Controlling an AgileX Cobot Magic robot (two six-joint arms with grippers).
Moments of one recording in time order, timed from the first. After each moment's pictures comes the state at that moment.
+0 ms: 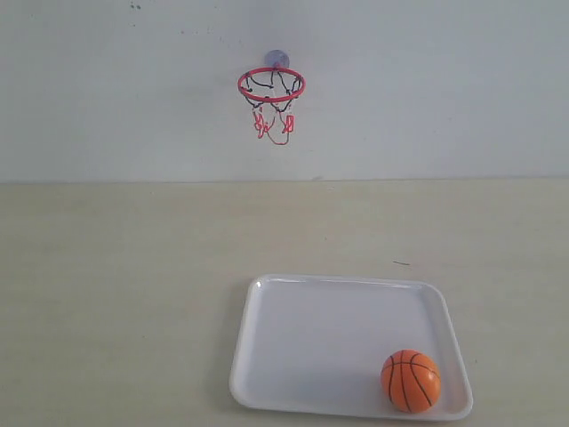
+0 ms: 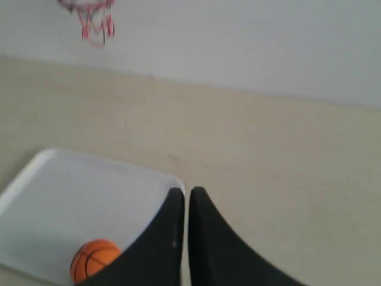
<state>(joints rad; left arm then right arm) 0.00 0.00 0.00 -0.15 0.30 0.02 0.16 0.62 -0.65 0.15 0.55 -0.17</state>
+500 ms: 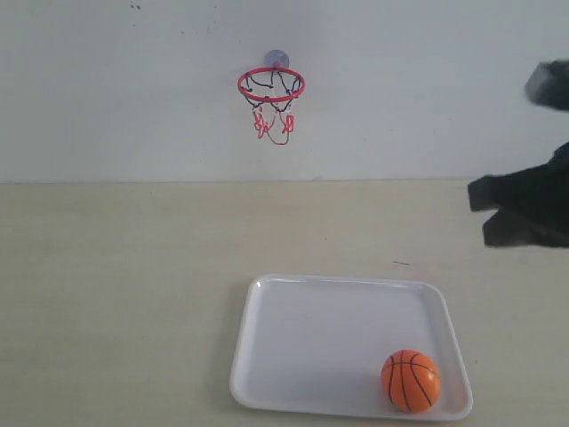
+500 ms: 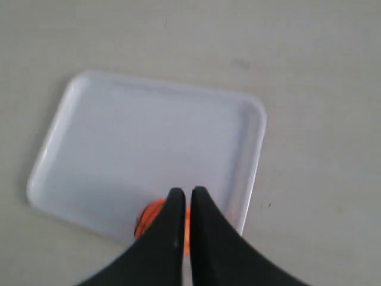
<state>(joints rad) 0.00 0.00 0.00 -0.15 0.30 0.02 0.16 1.26 -0.89 0.45 0.67 -0.27</state>
